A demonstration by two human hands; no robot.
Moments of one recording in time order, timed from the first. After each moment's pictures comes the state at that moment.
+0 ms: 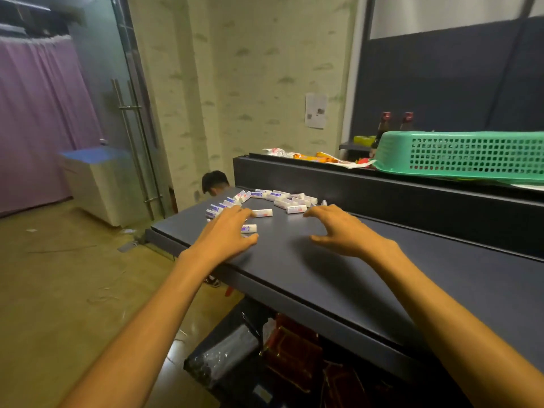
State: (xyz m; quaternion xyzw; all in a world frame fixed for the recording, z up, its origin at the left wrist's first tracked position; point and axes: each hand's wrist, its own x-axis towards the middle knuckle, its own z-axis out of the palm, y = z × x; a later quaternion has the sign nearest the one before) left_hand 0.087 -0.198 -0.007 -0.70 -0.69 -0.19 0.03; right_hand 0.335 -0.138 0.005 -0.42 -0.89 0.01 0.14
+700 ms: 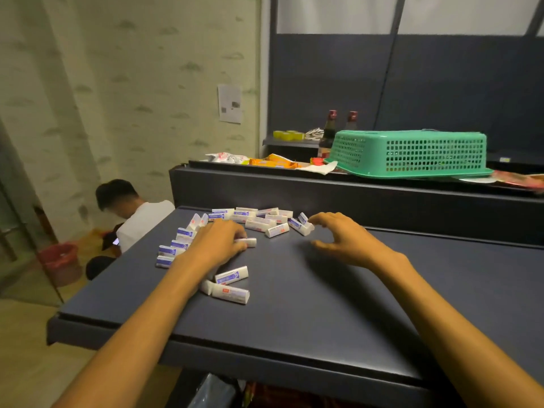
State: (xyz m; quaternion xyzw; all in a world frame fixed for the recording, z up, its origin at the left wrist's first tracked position) left_hand 0.034 -0.026 -0.024 -0.81 -0.56 -0.15 -0.05; right_hand 0.305 -0.076 -0.007 -0.60 -0.78 0.03 0.16
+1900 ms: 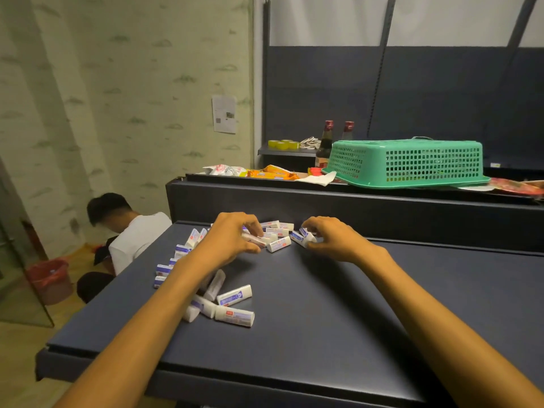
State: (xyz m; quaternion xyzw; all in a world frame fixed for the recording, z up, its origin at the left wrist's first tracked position) left_hand 0.044 -0.011 0.002 -0.83 -0.45 -0.30 -0.16; right_hand 0.293 -0.030 -0.001 -0.63 -0.76 0.04 0.14
